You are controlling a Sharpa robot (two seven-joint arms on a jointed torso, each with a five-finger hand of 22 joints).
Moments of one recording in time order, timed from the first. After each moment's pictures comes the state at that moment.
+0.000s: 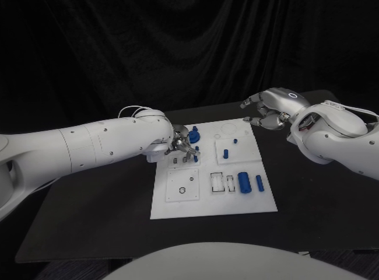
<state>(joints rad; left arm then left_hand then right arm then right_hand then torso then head) 1.27 -0.51 -0.21 1.21 -1.01 0.16 -0.43 1.18 0.13 -0.02 0.24 0.24 0.91 0.08 0.31 0.71 1.47 0.01 1.58 1.31 1.47 -0.04 1.57 1.31 0.05 1.43 0.08 1.34 1.31 1.37 -0.87 -0.25 1.54 -1.51 -0.47 -0.09 1.42 -0.04 0.21 0.16 0.23 0.75 0.14 0.13 0.21 1.42 0.04 1.46 1.31 1.47 -0.04 1.37 1.30 0.07 1.45 0.07 1.20 1.31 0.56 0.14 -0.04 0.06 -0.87</state>
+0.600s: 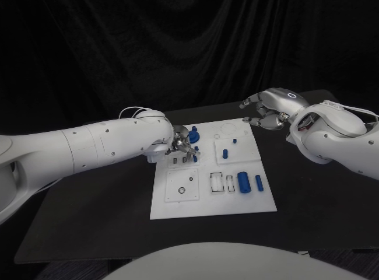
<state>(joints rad) 1.26 -0.49 -0.21 1.19 -1.01 0.16 -0.43 1.18 0.13 -0.02 0.24 0.25 0.91 0.08 0.30 0.71 1.47 0.01 1.58 1.31 1.47 -0.04 1.57 1.31 0.05 1.43 0.08 1.34 1.31 1.37 -0.87 -0.25 1.55 -1.51 -0.47 -0.09 1.42 -0.04 0.21 0.16 0.23 0.75 0.14 0.13 0.21 1.42 0.04 1.46 1.31 1.47 -0.04 1.37 1.30 0.07 1.45 0.07 1.20 1.31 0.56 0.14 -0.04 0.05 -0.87</state>
